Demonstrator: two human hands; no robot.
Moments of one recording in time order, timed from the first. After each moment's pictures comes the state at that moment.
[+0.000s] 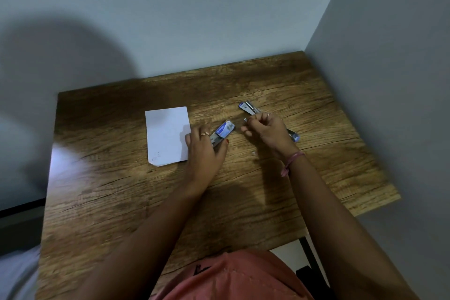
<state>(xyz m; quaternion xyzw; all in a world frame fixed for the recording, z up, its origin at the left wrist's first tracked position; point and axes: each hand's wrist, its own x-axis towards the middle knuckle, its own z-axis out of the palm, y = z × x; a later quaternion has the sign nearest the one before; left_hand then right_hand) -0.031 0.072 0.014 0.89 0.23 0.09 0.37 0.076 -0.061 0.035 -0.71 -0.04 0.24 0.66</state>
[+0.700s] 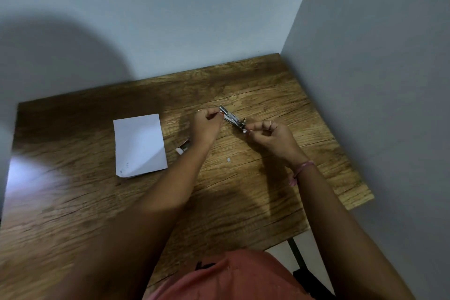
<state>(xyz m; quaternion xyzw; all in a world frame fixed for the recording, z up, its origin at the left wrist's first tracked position) 0.065 0.036 0.035 0.66 0.32 0.06 0.67 0.095 -0.136 0.039 -0.77 -0.08 0.22 0.60</state>
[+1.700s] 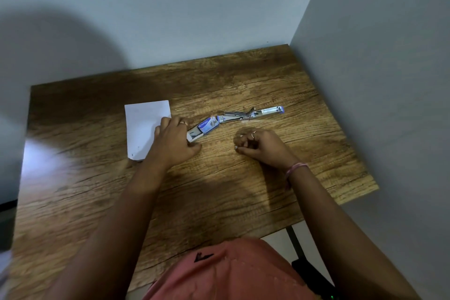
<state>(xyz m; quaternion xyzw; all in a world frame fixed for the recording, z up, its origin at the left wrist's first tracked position) -0.021 0.112 0.022 0.97 0.14 -0.05 0.17 0.067 -0.123 0.009 -0.86 -0.36 0.14 0.33</state>
